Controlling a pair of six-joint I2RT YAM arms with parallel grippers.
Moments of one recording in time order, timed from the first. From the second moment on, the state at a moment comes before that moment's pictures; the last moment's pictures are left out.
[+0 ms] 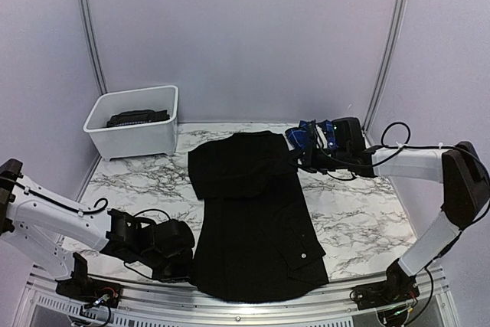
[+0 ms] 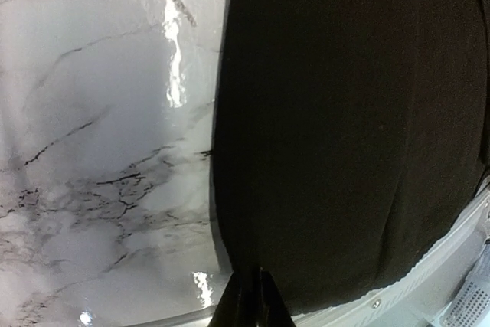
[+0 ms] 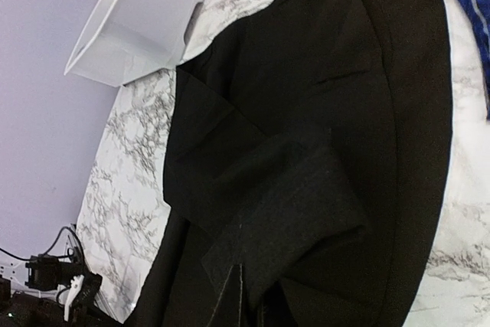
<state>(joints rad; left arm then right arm) -1.30 1.40 0.63 -0.38 0.03 -1.29 0.43 1.56 0.93 0.07 -0.49 0.55</state>
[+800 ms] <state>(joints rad) -1.38 1.61 1.21 -0.61 -0.05 -0.94 0.28 1.47 1.33 -0.27 -0.22 0.36</state>
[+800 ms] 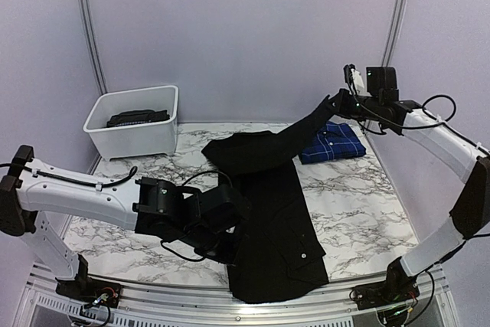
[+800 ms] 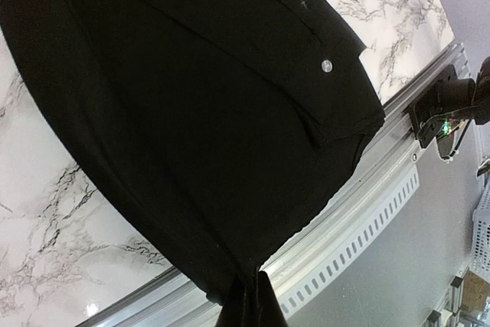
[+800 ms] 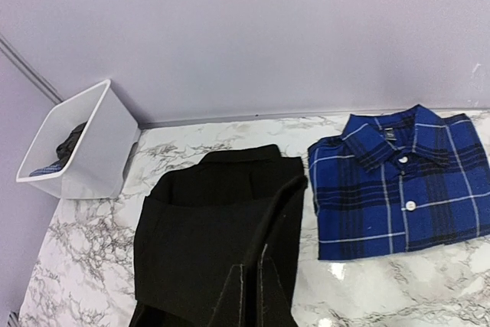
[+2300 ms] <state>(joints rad) -0.66 1.99 1.63 -0.60 -0.17 -0.68 0.71 1.23 0.65 -0.31 -0.14 0.45</state>
